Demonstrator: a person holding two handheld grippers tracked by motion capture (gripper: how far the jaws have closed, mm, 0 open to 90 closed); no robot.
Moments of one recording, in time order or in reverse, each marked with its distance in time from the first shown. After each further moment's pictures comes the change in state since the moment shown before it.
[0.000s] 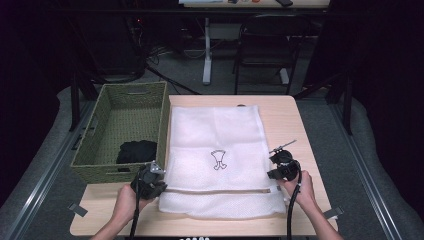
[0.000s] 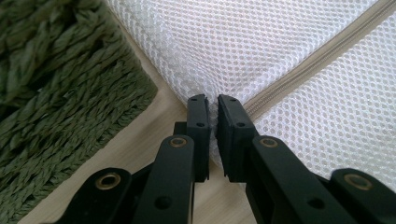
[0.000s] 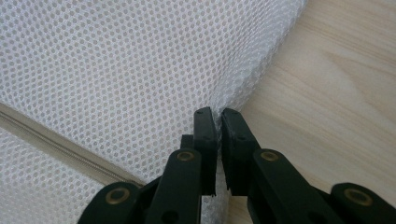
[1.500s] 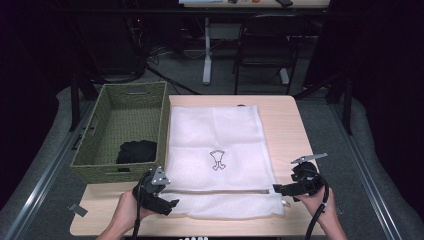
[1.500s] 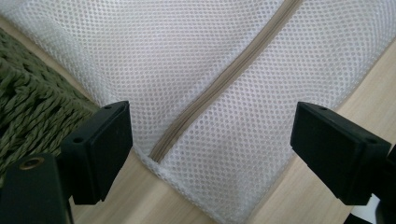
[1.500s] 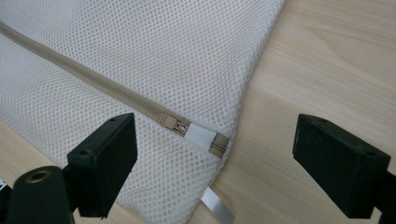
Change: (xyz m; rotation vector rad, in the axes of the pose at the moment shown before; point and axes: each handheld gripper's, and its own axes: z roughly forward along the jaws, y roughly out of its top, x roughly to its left) left arm -0.035 0.000 -0.029 -0.095 -0.057 0.162; right arm -0.006 -0.053 -0.057 -0.152 0.107 0.032
